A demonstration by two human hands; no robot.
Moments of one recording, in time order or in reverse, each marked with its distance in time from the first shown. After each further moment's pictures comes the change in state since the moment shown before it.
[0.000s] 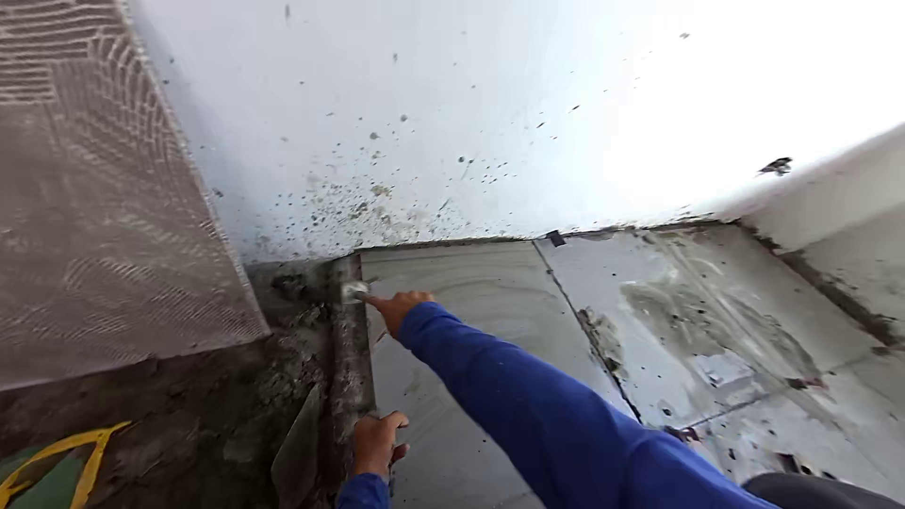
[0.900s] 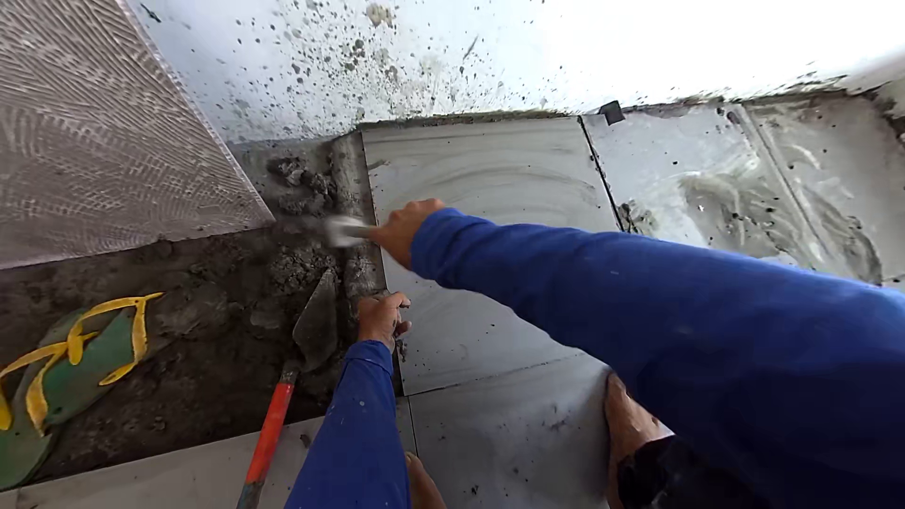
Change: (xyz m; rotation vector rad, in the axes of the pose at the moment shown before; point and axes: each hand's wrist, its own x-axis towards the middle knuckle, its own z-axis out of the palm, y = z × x) left_hand -0.004 0.004 -0.016 -0.093 0.022 0.008; right_hand -0.063 -0.028 0.009 -0.263 -0.155 -0.251
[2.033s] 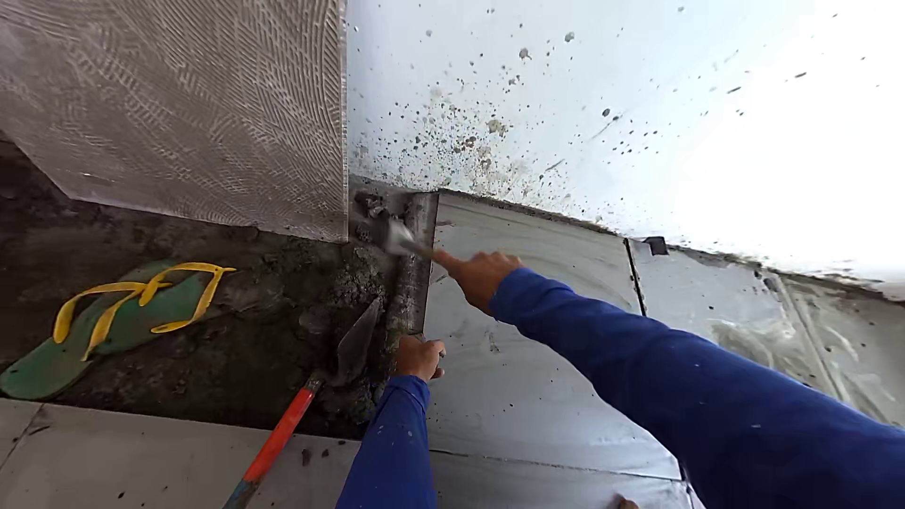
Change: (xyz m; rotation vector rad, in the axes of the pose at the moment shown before) left_hand 0.007 0.001 0.006 0.104 0.018 -0.046; right_hand 0.021 0.013 -0.012 -0.064 0.044 0.102
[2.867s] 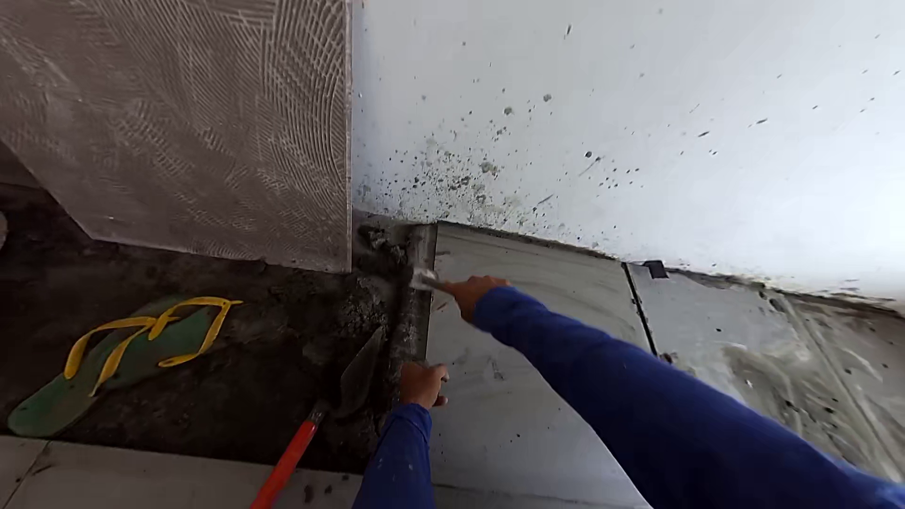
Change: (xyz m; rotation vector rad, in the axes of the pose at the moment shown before) left_hand -0.005 0.006 -0.007 -0.008 -0.014 -0.003; right_hand 0.029 -0.004 0.000 0.073 -0.050 0.084
